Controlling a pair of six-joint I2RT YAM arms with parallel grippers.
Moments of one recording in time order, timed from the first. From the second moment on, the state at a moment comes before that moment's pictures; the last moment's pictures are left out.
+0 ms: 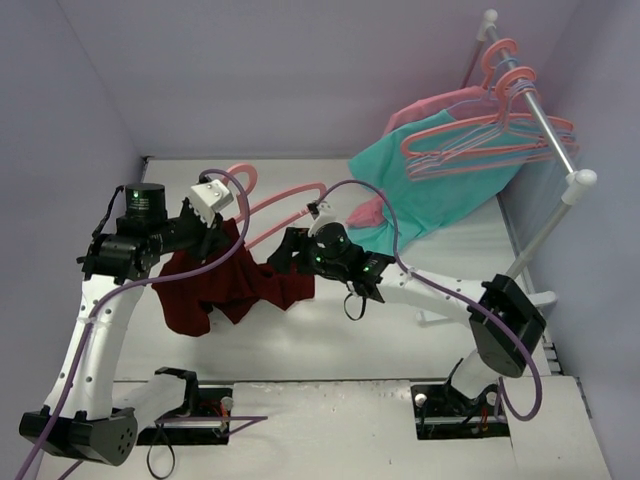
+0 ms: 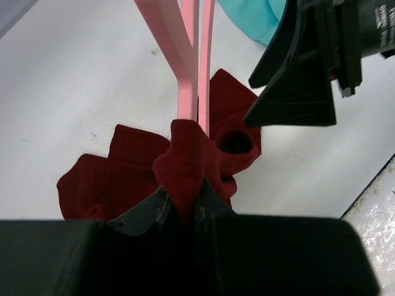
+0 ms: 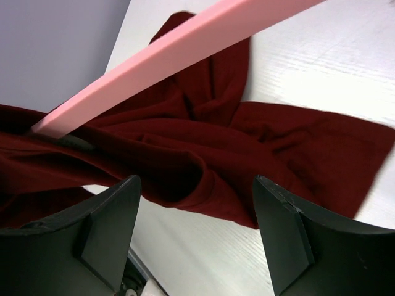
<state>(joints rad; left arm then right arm) -0.14 1.06 1.33 -0.94 0.55 0.45 0.90 1.56 1.00 0.15 0.00 0.74</state>
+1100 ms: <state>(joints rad) -0.16 1.04 1.26 -0.90 0.54 0.44 0.93 1.82 1.07 0.23 -0.26 0.73</state>
